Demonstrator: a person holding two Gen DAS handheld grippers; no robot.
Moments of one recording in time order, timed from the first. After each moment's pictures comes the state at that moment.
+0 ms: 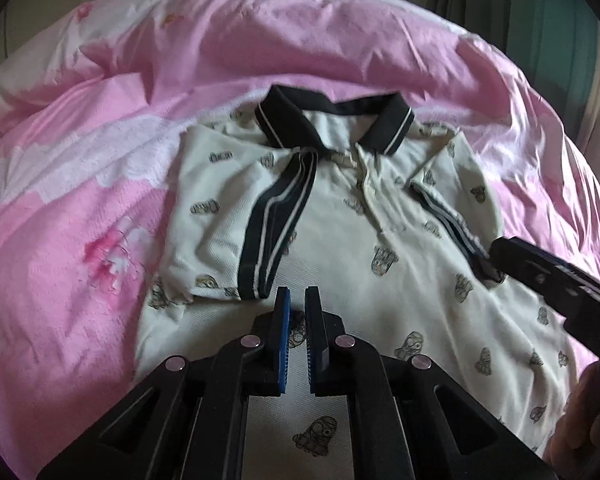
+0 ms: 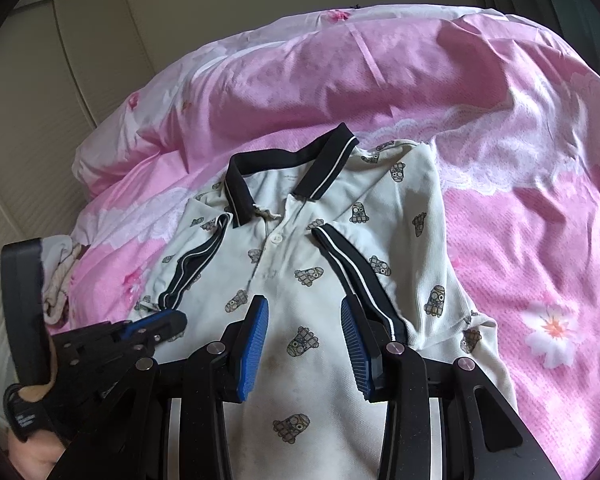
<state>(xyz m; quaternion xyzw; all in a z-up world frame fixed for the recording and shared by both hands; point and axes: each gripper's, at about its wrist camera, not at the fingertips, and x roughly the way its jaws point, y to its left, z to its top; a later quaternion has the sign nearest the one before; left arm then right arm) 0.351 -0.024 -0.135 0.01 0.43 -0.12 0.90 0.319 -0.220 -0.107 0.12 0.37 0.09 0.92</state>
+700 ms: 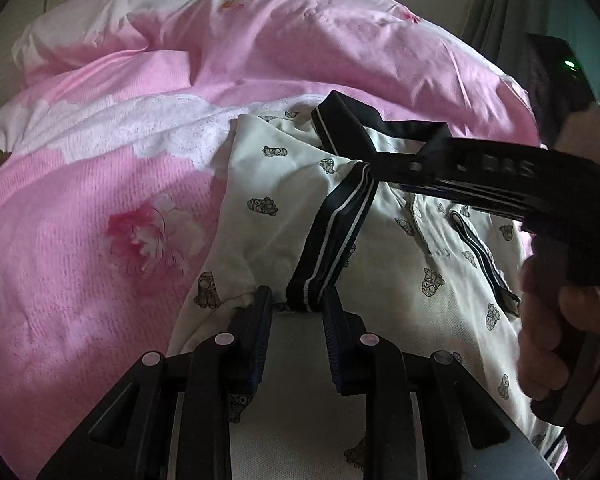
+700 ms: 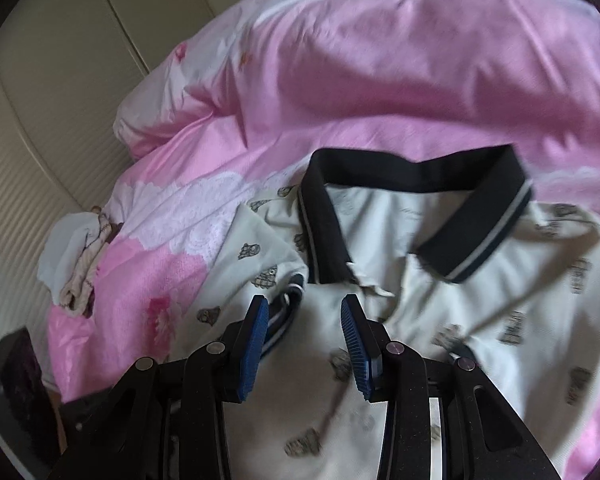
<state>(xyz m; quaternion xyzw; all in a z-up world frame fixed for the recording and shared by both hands) 0.362 0.011 -0.152 -0.07 0.42 -0.09 0.90 0.454 -0.146 -0.120 0.09 0.43 0.24 0.86</state>
